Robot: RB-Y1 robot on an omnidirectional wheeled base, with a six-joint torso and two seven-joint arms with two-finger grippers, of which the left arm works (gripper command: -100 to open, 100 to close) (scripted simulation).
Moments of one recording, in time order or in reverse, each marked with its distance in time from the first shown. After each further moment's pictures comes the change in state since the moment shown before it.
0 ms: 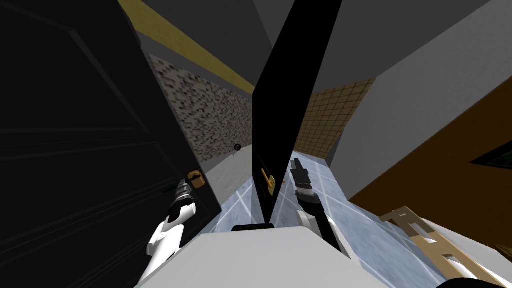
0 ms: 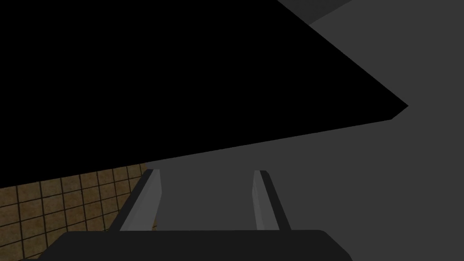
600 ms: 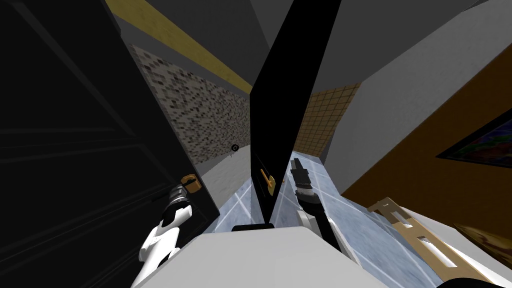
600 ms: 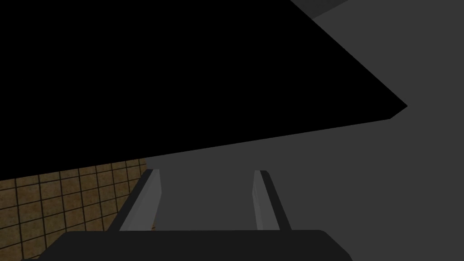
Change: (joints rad) arm -0.002 0.037 0.038 0.056 0.013 -0.028 0.005
